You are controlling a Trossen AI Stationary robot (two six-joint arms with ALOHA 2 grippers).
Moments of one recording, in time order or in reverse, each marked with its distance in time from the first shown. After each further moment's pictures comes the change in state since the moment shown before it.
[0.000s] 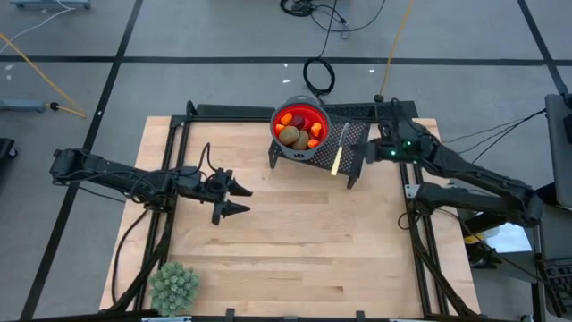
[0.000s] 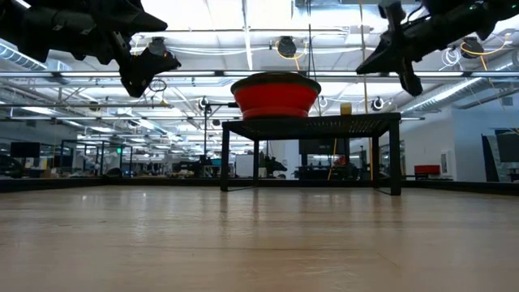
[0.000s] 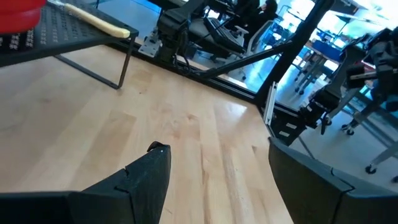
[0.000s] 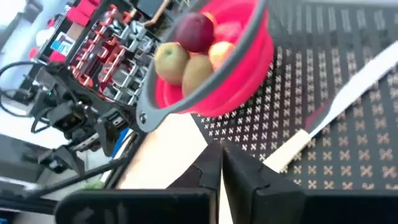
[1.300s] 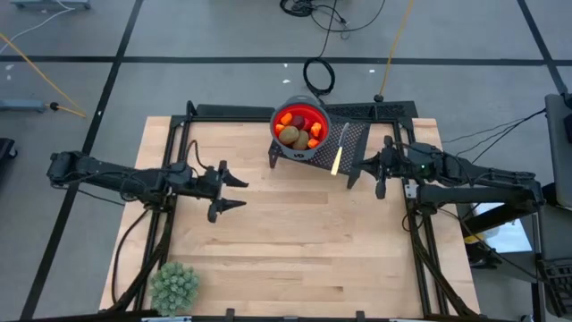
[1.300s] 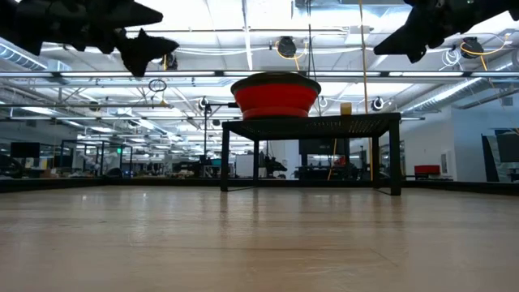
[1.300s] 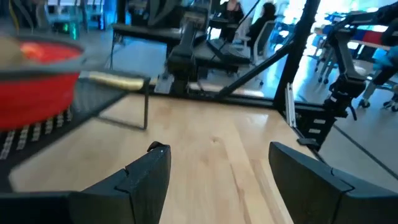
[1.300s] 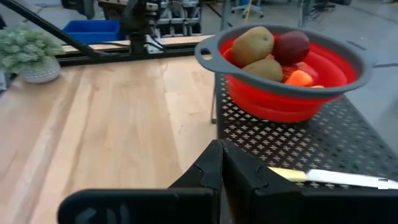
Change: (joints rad) left arm 0.011 -0.107 0.002 -0.035 -0.048 0.277; right arm 0.375 -0.152 0.000 -0.133 0.274 -0.789
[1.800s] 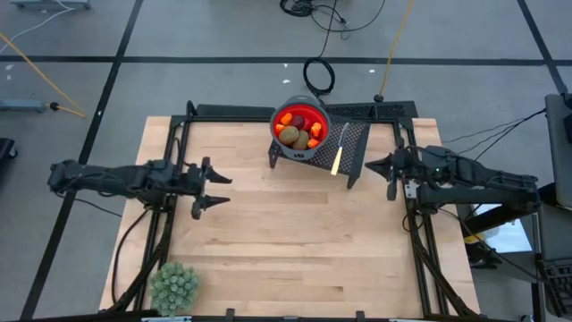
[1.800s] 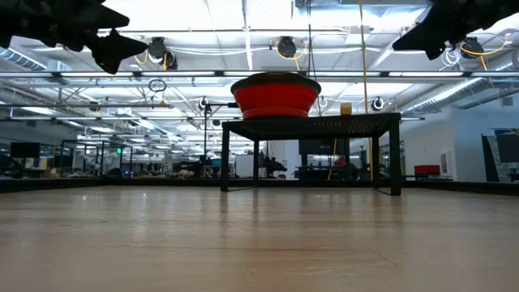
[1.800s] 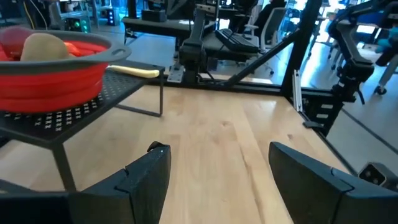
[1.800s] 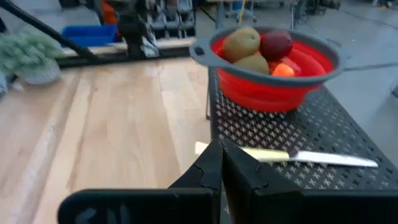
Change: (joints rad) left arm 0.008 -0.335 0.000 -0.386 -0.033 0.031; right arm 0.039 -0.141 -0.004 -0.130 0.058 0.024
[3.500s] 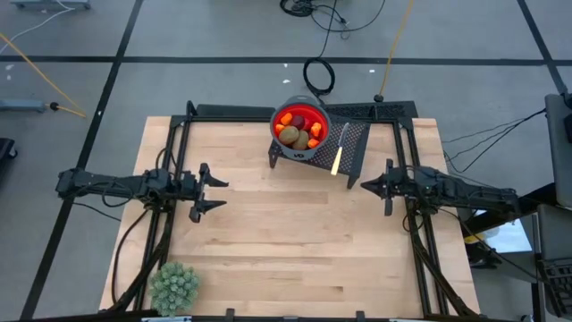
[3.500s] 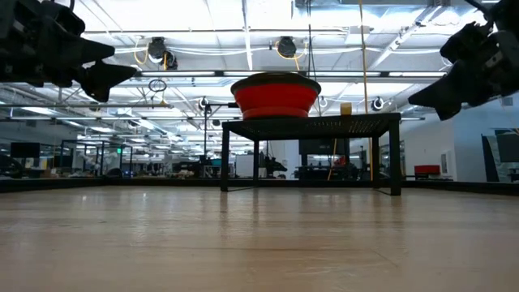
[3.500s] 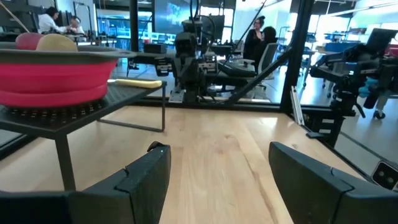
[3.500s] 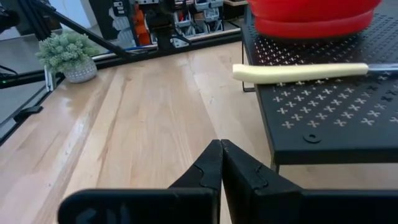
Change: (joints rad) left arm 0.000 -0.232 -0.322 0.252 0.000 0.044; right arm 0.021 -0.412 -0.471 0.144 -0.110 0.135
